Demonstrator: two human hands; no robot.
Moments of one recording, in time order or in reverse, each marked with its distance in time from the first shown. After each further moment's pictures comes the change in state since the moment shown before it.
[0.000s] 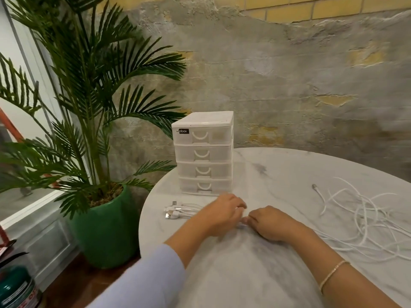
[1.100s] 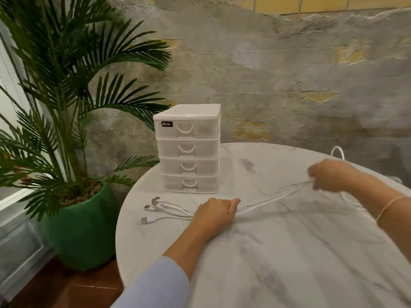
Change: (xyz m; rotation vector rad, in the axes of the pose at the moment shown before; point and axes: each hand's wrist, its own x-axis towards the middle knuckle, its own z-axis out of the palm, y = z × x) left_hand 0.021 0.011 0.027 0.018 0.074 -0.277; right_hand -0.014 0.126 -0.093 -0.536 0.069 0.397
